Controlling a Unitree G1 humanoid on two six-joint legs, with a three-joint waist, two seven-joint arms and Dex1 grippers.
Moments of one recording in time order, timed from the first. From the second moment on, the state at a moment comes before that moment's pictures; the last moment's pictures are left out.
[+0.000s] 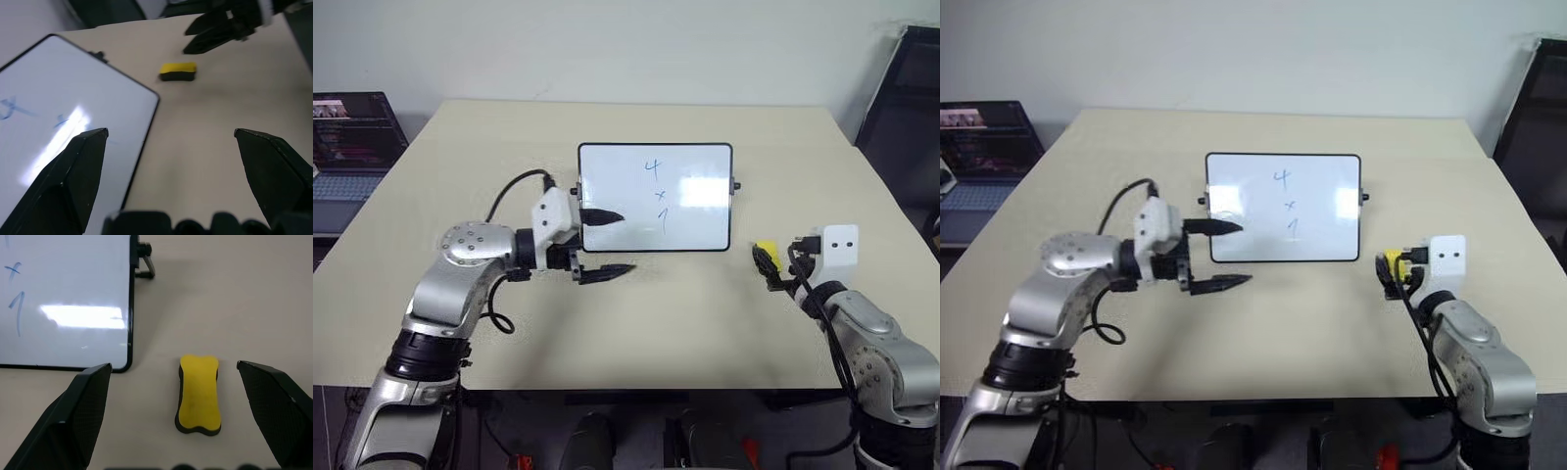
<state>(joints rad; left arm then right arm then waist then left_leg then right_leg) -0.53 0.68 -0.11 -0.12 -0.38 0.30 -1.16 -0.19 -0.32 -0.24 -0.58 0.43 1.02 0.05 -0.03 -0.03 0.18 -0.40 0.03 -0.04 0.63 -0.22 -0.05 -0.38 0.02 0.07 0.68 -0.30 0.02</state>
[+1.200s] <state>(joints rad) -0.70 0.54 -0.17 0.16 -0.31 0.18 -1.28 -0.38 -0.33 -0.17 -0.11 0.28 0.87 0.10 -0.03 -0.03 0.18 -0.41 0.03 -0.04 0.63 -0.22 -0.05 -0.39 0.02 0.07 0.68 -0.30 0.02</state>
